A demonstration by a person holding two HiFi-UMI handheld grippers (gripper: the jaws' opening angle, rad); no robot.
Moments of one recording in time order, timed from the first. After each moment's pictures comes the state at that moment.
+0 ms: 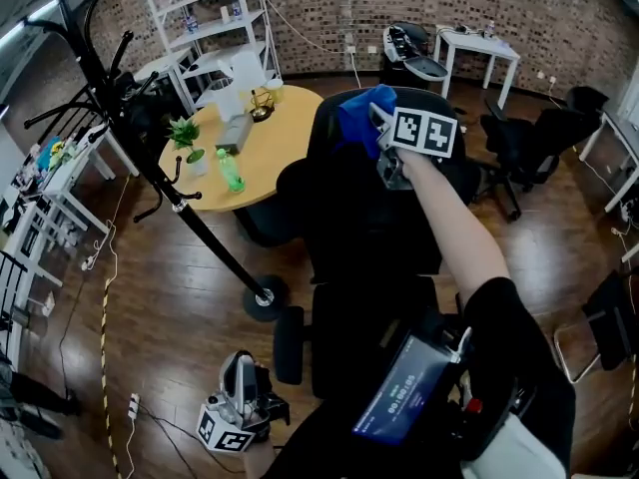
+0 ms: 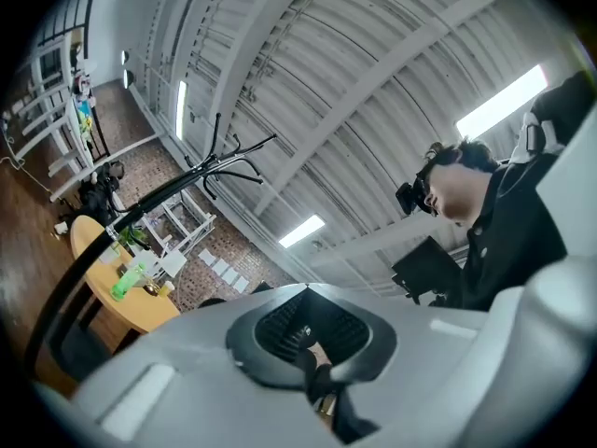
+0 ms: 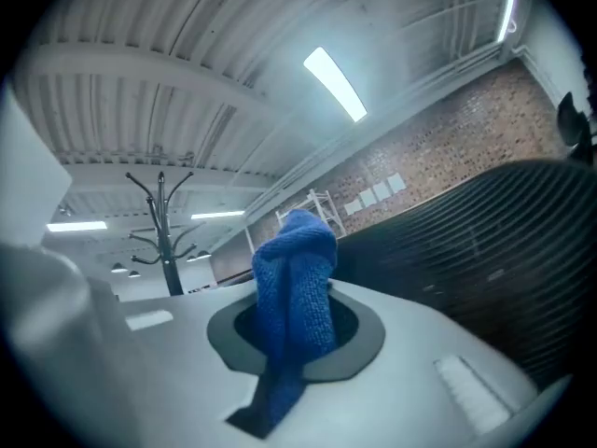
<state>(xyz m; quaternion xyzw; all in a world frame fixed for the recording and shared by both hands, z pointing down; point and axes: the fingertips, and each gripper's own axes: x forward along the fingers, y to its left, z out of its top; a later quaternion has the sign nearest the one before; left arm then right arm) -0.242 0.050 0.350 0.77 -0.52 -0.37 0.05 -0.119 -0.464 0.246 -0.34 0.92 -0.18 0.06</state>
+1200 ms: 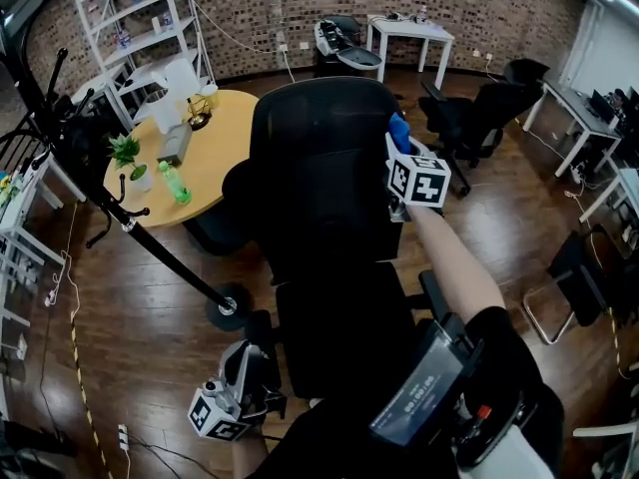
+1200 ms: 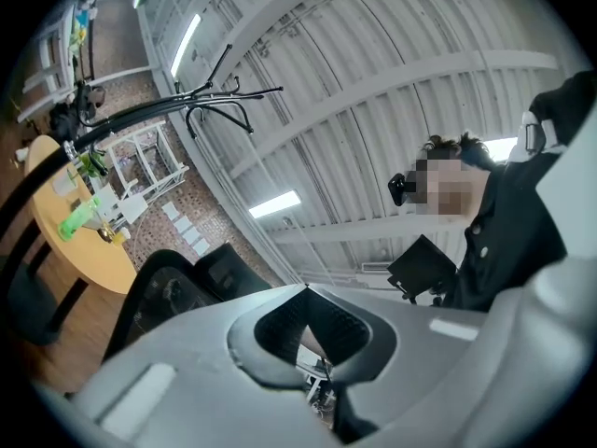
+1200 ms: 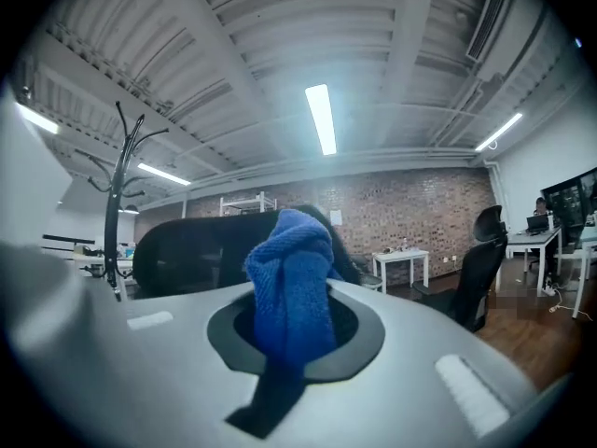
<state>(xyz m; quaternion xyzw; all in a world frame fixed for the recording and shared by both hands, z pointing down) -0.188 0.002 0.350 0.84 -0.39 -0.36 0.11 0.056 -0.424 0.309 -0.56 0.83 -0.05 0.00</state>
